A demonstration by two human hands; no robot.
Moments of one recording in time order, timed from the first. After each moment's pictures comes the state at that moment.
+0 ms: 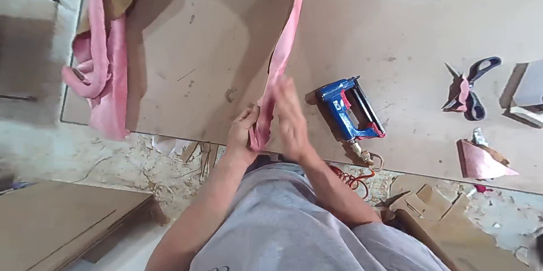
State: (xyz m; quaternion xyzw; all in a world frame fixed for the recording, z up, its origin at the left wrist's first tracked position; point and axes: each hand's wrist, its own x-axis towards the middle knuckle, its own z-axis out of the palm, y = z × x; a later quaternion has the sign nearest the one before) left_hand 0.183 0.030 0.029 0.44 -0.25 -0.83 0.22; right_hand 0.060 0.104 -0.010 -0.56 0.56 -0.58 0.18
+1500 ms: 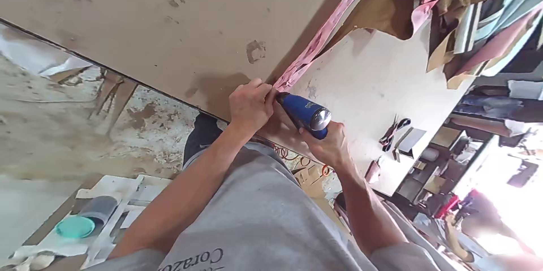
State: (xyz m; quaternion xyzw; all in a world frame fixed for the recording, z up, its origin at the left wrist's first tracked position) left_hand 0.221 -0.001 -0.091 0.51 -0.75 -0.37 0.21; right_hand 0.042 0.096 0.023 -0.50 0.80 -0.04 0.31
